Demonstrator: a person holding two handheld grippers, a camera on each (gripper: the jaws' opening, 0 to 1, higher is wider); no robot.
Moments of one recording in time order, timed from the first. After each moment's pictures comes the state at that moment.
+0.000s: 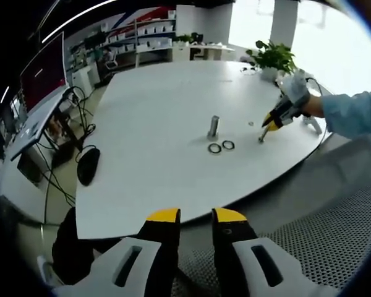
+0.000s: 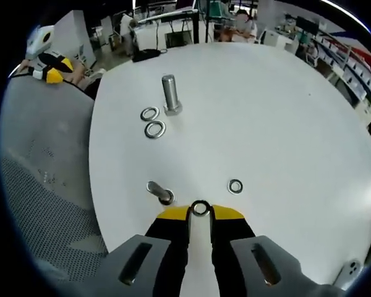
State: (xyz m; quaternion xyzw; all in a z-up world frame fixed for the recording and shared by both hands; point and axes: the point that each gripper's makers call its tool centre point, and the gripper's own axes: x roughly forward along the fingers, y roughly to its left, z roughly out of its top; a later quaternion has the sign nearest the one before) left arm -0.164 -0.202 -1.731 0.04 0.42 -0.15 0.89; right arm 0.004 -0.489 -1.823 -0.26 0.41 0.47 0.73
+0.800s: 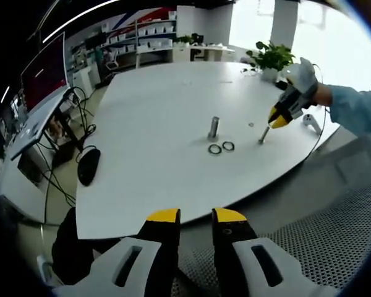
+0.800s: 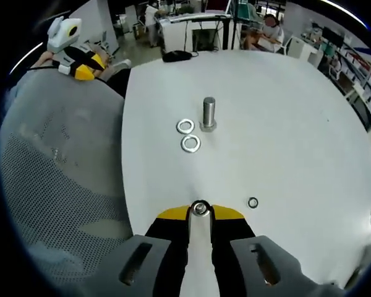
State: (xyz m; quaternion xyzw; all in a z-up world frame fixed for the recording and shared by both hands) left arm -0.164 -0.202 -1.730 0.04 0.42 -0.15 0.89; right arm -0.025 -0.462 -1.787 -0.31 0.41 0.53 0.68
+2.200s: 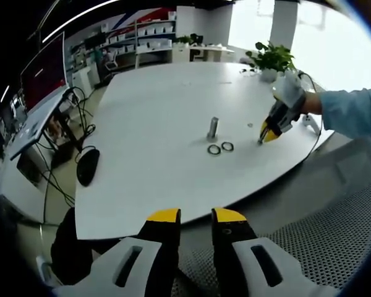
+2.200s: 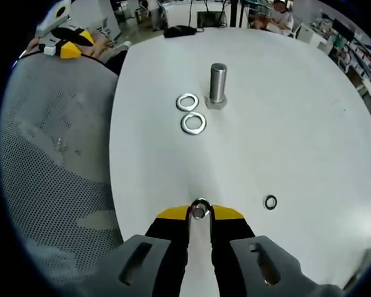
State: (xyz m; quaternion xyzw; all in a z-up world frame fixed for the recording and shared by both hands) left arm -0.164 -0.203 -1.729 0.04 0.42 -0.16 0.89; right arm -0.026 -0.459 -1.839 -0.34 0.46 0.51 0.64
